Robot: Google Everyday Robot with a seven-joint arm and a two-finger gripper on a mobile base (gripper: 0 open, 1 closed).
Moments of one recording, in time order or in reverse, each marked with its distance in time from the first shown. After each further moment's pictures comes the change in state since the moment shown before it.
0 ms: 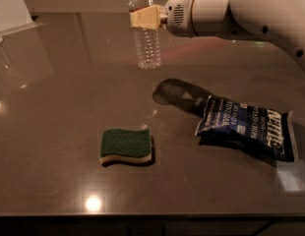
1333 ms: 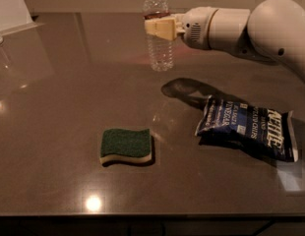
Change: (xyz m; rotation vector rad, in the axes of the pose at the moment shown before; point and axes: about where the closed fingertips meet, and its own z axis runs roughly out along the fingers) arm -0.012 0.029 -0.014 0.033 0.117 -0.126
